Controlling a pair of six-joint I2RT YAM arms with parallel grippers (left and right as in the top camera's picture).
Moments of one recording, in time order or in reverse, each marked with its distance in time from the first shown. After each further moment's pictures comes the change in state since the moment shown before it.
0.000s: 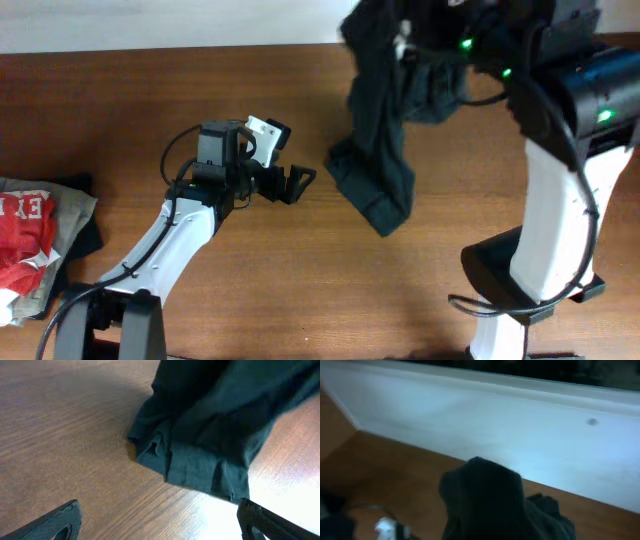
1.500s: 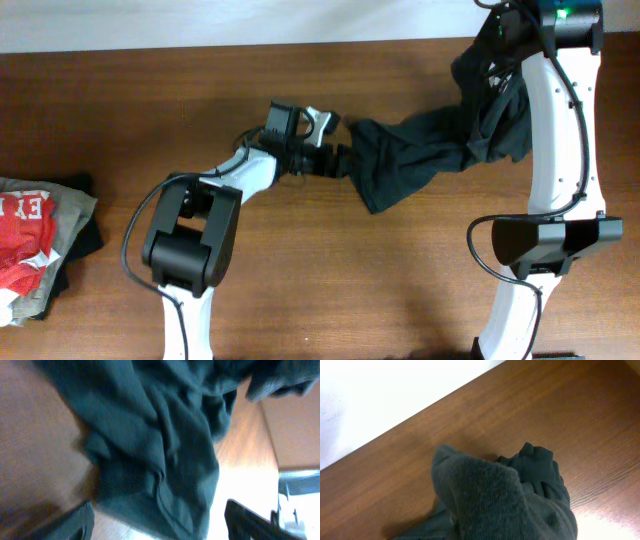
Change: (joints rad) left arm -0.142 0.593 0.427 0.040 0.248 -0.318; right arm -0.332 0.081 -0.545 0.062 0.356 0.497
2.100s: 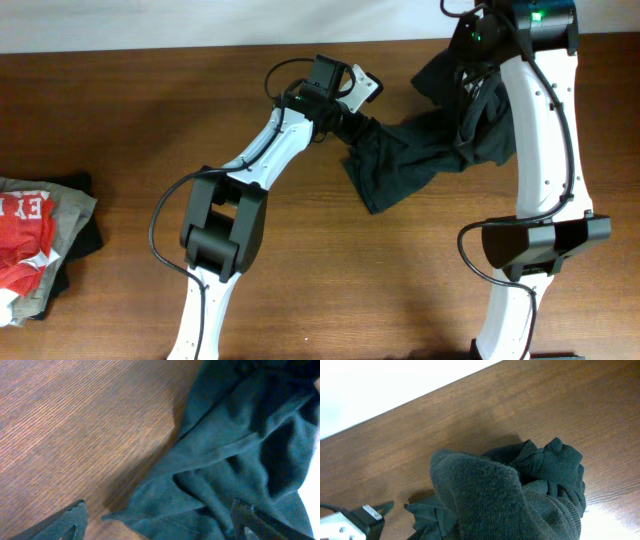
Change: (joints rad) left arm -0.109 0.183 0.577 -0.400 -0.406 0.474; right arm 0.076 0.000 0.000 -0.037 -0.079 -0.051
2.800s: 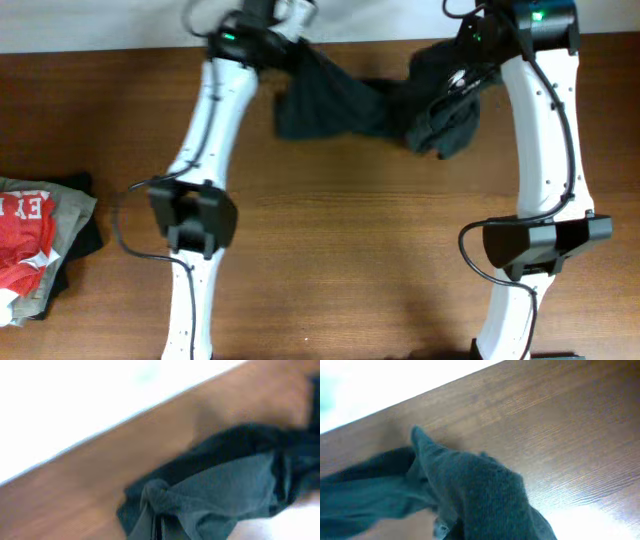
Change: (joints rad) left arm 0.200 0.127 0.660 -0.456 -0.188 -0.027; right arm -0.016 0.000 0.000 0.000 0.054 -0.034
